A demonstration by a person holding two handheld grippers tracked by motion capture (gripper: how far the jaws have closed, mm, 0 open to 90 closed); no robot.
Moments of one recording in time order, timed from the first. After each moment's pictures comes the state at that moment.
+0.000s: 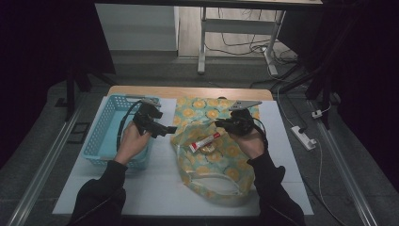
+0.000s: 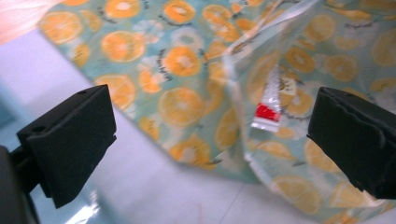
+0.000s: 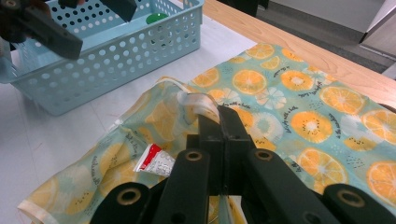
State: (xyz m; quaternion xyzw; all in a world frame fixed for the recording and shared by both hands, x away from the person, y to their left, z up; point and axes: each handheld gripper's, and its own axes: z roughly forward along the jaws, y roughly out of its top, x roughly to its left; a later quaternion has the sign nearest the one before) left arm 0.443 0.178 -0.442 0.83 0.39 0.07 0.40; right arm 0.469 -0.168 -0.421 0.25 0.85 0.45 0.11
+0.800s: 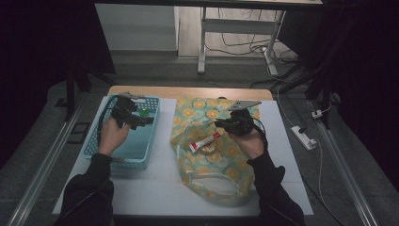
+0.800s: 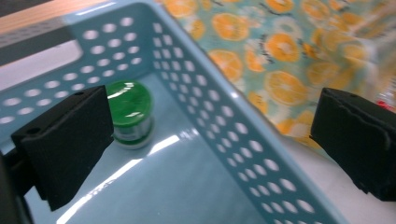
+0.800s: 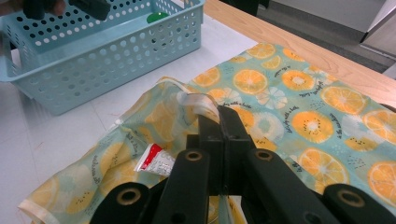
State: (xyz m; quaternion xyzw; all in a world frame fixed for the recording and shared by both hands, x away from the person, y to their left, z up) left arm 0.465 0.250 -0.457 0.79 0.47 0.12 0.37; right arm 0.469 -0.167 -0.421 0.25 0.85 0.45 0.10
